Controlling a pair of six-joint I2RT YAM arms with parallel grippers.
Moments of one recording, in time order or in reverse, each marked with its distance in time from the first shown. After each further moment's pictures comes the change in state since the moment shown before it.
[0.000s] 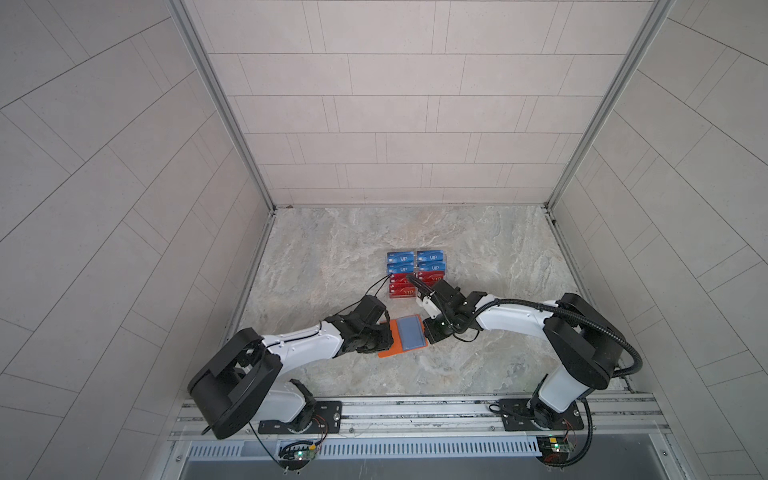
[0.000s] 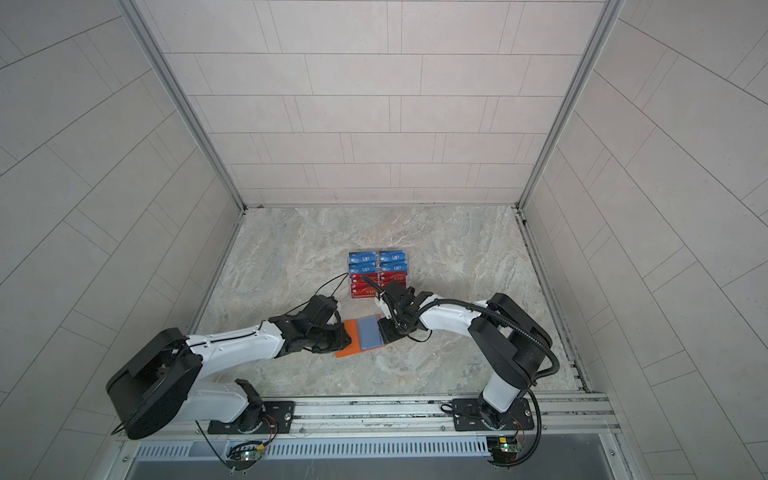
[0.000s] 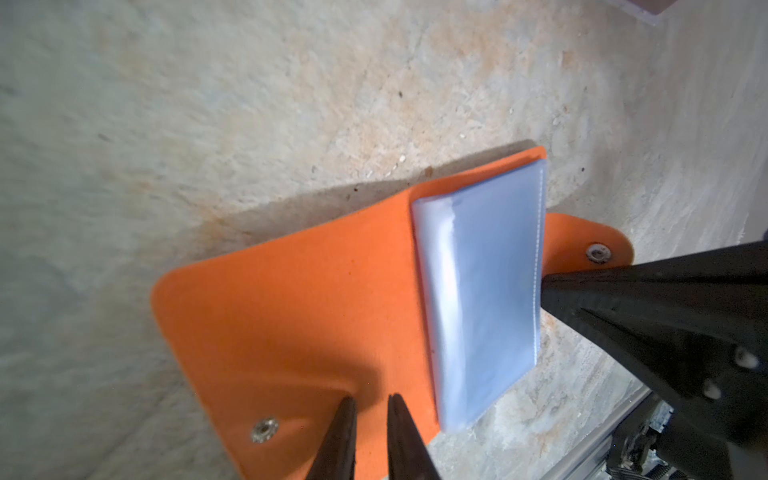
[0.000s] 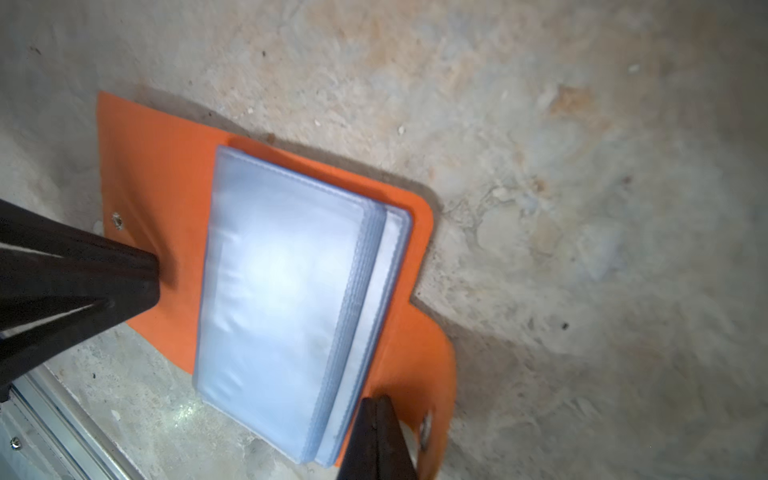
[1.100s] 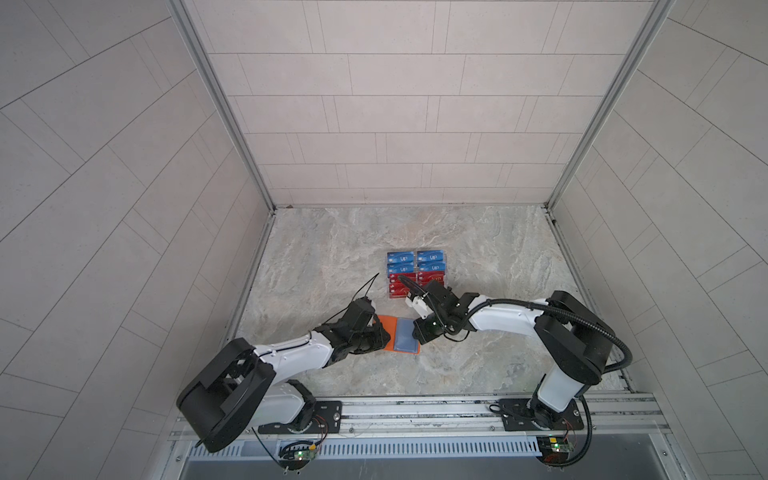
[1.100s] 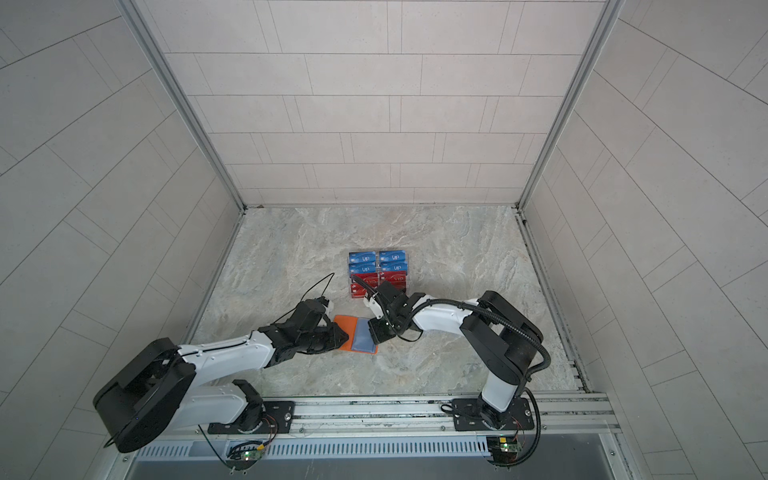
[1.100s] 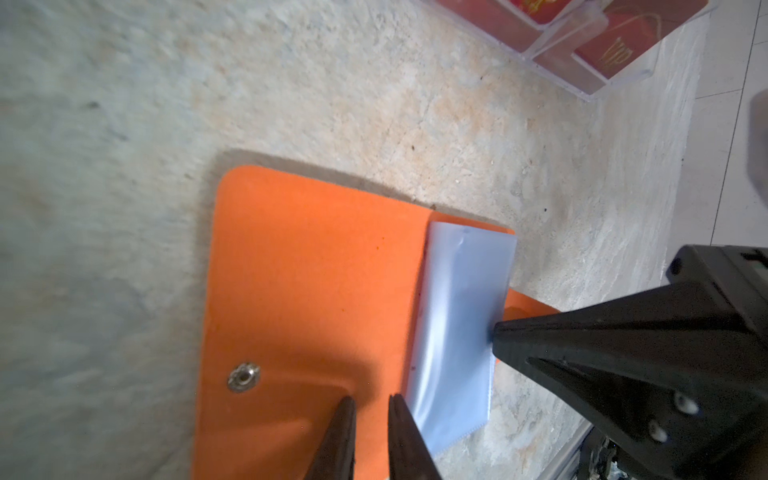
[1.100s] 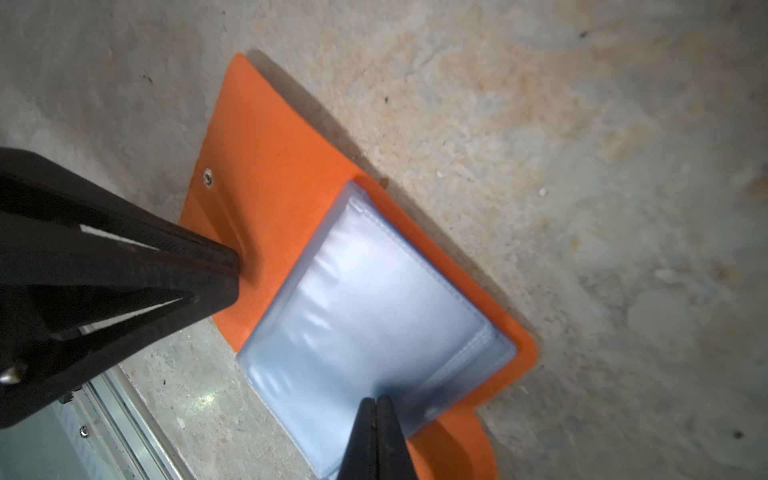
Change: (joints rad) left arm 0.038 -0.089 -0.161 0.230 0.026 -0.071; right arm 0.034 0.060 0.054 0.073 -0.063 0.014
